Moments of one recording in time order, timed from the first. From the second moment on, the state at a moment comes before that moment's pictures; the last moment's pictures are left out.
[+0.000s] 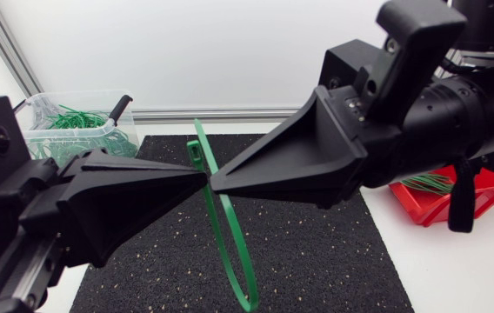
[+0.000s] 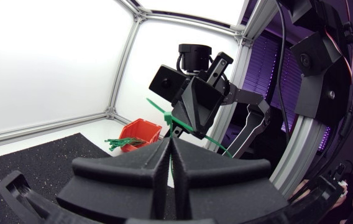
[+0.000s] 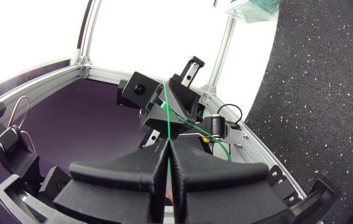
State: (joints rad) left arm -0.76 0.70 0.60 0.12 0.52 -0.31; right arm 0.69 1.11 0.97 -0.16 -1.06 1.08
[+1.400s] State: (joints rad) left arm -0.68 0.70 0.56 0.15 0.51 -0.29; right arm 0.71 1.15 0.96 -0.13 -1.06 1.08
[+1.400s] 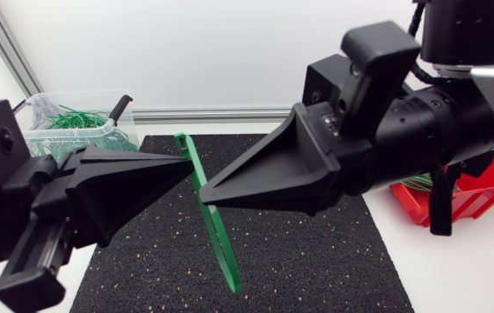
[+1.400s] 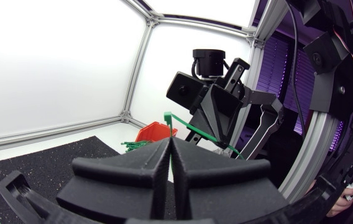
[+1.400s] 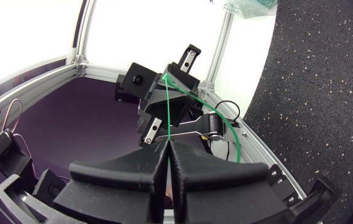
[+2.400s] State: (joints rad) left arm -0.73 0.69 0.55 0.15 0.45 -0.26; right arm 0.71 1.16 0.96 -0.13 -1.06 1.08
